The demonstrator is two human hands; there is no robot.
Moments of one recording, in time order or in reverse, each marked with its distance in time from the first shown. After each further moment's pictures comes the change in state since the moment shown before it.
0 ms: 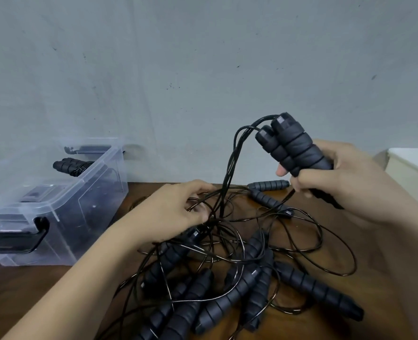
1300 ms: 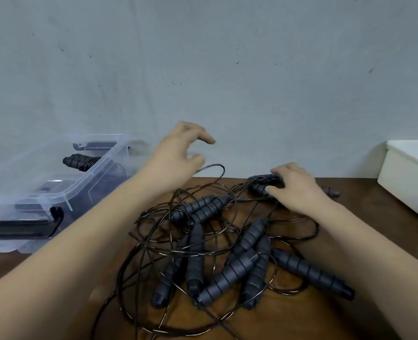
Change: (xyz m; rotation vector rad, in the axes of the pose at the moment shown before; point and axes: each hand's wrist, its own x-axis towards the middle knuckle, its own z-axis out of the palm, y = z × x) left_hand 0.036 0.020 -0.032 0.044 0.387 0.192; right_hand 0.064 0.132 0.036 -0.778 0.038 0.242
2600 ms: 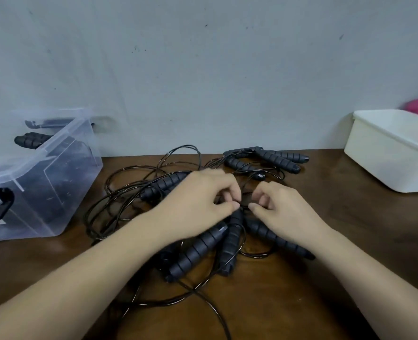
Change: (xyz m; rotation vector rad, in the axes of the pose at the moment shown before) left_hand -0.074 0.060 0.090 -0.038 -0.347 0.129; right_hand -0.121 0.011 0.017 0.128 -0.014 -0.090
